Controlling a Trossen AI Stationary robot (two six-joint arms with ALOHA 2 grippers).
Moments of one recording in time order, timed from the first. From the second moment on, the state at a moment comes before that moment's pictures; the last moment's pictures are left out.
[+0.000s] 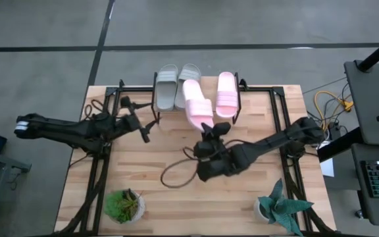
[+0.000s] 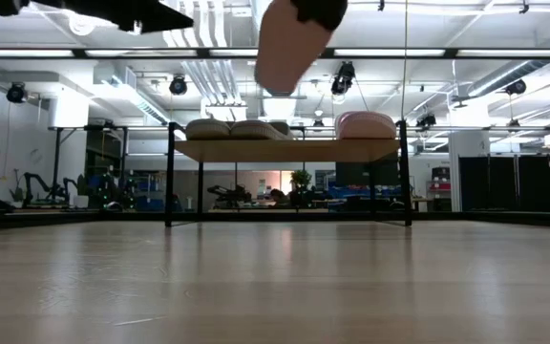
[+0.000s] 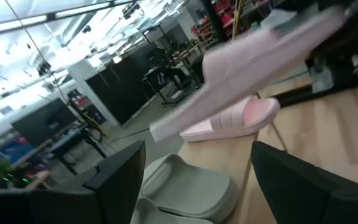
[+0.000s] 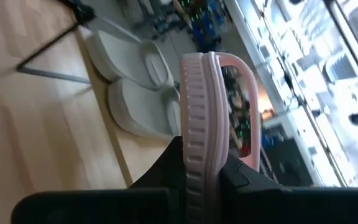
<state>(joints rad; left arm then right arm) -0.06 0.76 0.56 0.27 -0.58 0.58 0.36 1.82 1.60 -0.74 1.36 -0.08</state>
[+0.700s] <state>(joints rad) -0.08 0.67 0.56 0.11 -0.58 0.45 0.15 1.84 1.58 -1.00 1.28 0.18</state>
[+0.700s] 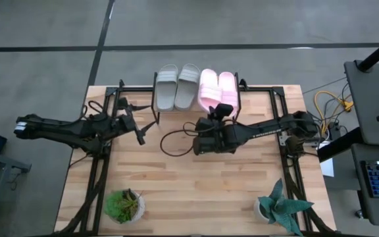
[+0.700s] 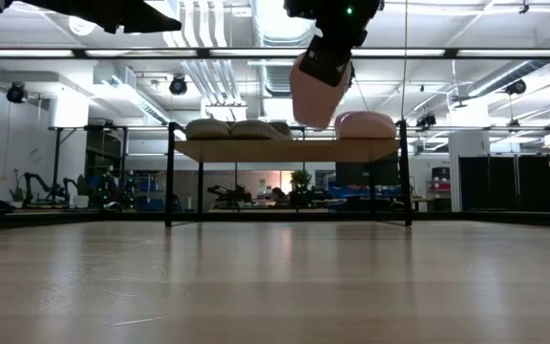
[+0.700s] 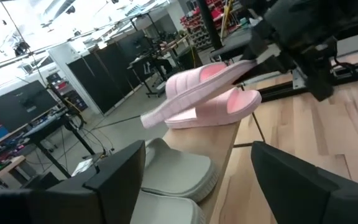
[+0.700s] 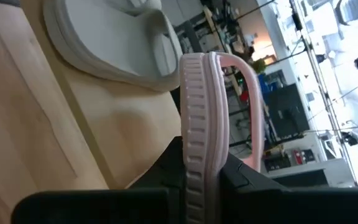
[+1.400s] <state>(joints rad) -0.08 0.68 0.56 0.12 -0.58 0.45 0.10 1.86 1.53 -0.98 1.18 0.17</state>
